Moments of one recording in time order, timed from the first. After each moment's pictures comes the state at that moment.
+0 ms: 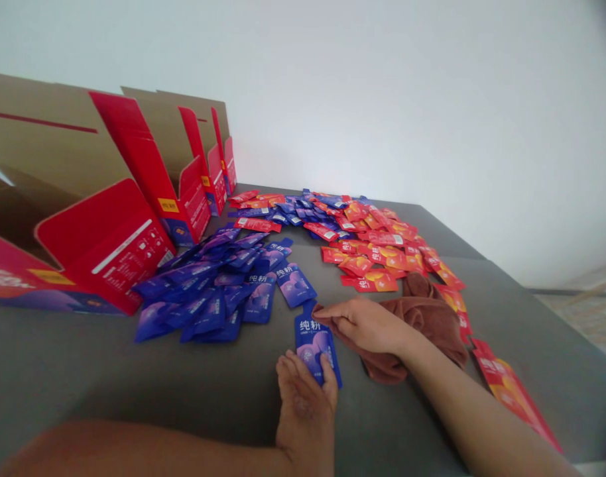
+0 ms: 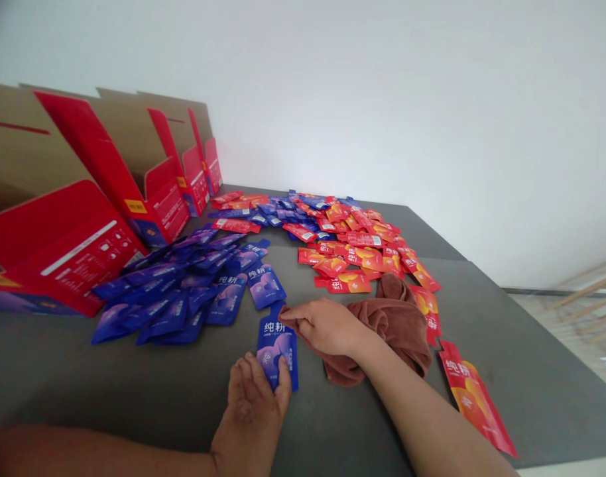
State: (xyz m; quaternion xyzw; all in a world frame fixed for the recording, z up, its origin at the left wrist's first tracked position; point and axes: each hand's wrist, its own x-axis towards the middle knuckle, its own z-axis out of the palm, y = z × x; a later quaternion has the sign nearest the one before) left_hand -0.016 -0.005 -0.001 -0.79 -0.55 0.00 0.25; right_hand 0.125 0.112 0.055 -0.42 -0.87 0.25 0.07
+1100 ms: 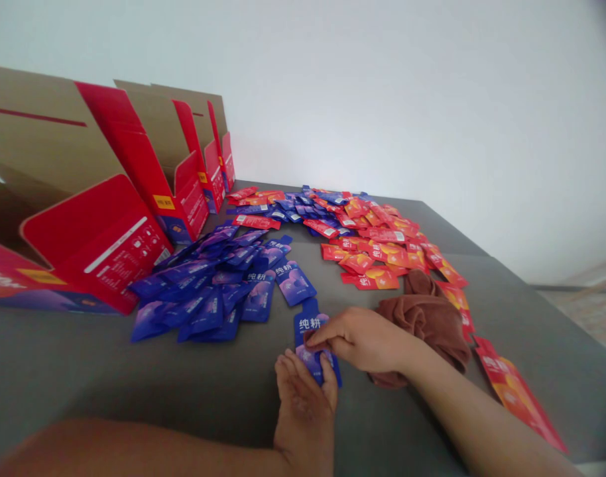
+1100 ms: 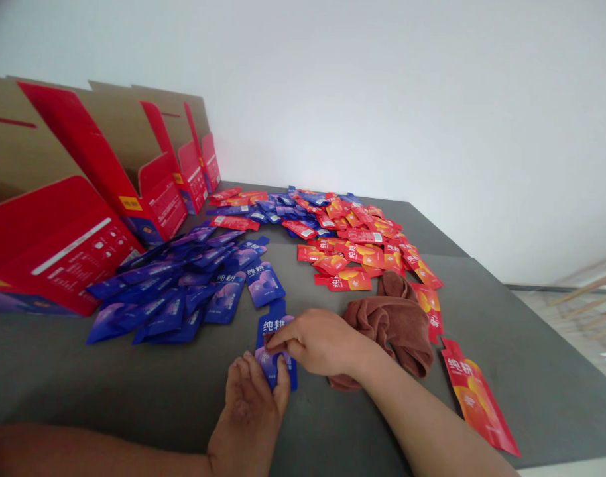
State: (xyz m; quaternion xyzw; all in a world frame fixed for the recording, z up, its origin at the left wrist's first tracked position) left_hand -0.015 -0.003 0.003 -0.79 -0.55 0.06 0.26; right_hand 0.112 0.092 0.066 -0.36 -0.90 0.26 0.02
